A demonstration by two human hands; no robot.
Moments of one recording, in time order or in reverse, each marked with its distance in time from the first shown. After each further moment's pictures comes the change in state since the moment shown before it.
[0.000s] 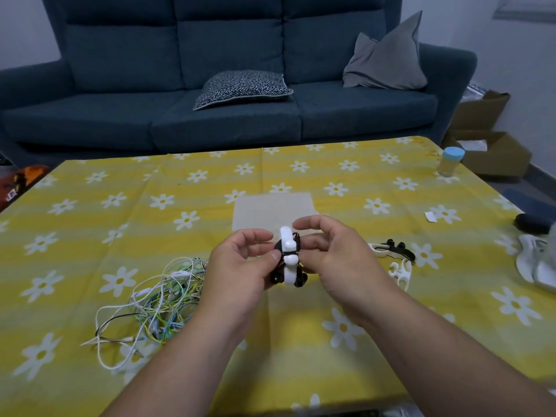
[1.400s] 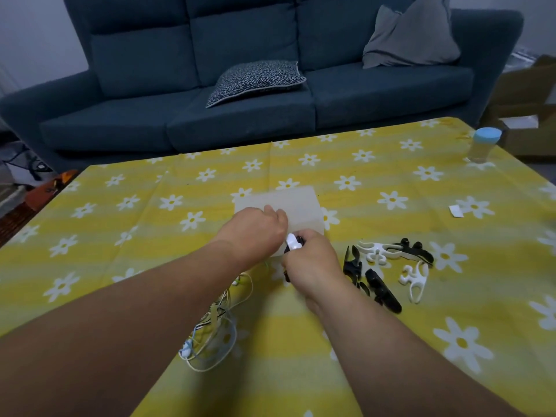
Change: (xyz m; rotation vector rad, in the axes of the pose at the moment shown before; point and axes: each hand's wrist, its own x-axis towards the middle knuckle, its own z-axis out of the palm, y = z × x) left_hand 0.120 -0.015 0.017 2.332 -0.392 0.877; right_hand 0.062 0.045 0.021 -0.020 0.091 0.188
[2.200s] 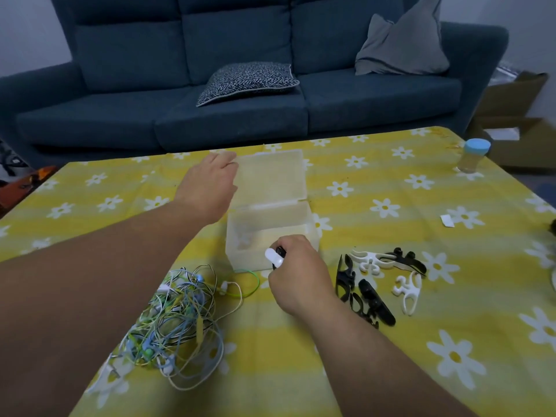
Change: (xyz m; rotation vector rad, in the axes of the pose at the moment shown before) left_hand 0.029 -0.087 0.030 -0.426 0.135 -0.401; right_hand -0.002 -0.005 -0.002 -0.504 -0.018 -0.219
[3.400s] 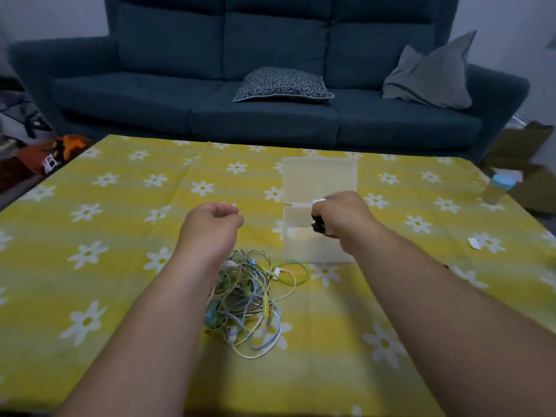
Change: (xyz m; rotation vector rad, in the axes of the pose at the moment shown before) left_hand -0.150 -0.025 -0.040 -1.479 0.107 -0.913; right_hand 0.055 -0.067 0.004 0.254 0.109 0.216
